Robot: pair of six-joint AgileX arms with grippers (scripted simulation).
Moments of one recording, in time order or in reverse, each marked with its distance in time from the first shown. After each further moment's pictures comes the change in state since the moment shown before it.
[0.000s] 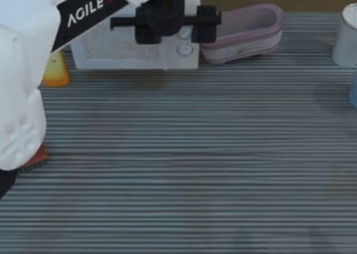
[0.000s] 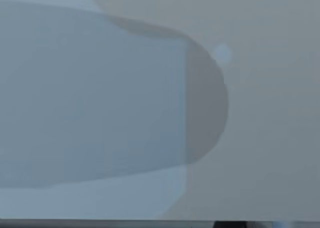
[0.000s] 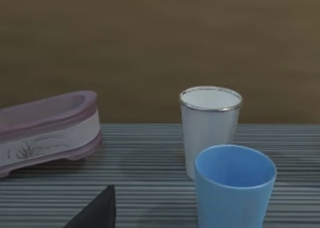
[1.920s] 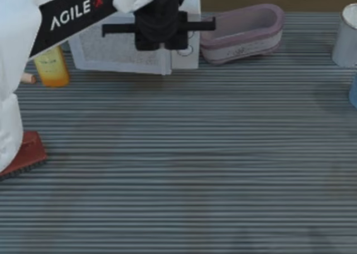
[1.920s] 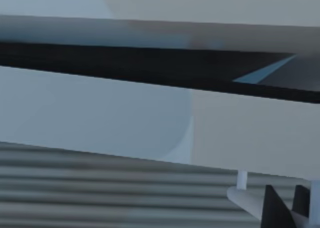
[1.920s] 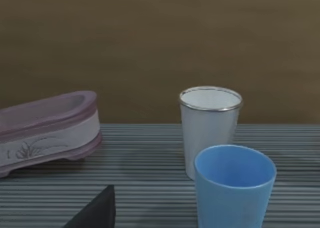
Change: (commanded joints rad) left arm -0.029 -0.117 -0.193 0.068 -0.015 -0.028; right arm 0.000 0.000 0.000 0.000 0.000 0.000
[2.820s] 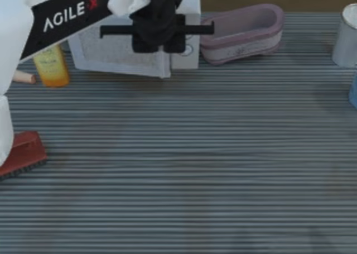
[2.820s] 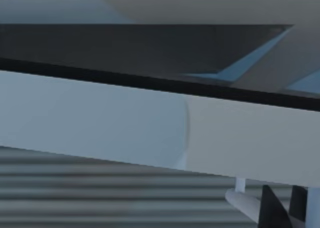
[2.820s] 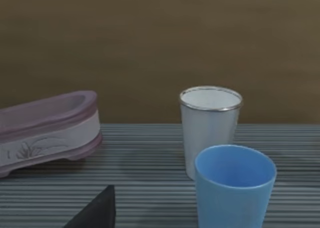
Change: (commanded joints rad) left arm 0.000 -0.032 -0.063 0.030 0.020 0.034; right arm 0.000 0.000 0.000 0.000 0.000 0.000
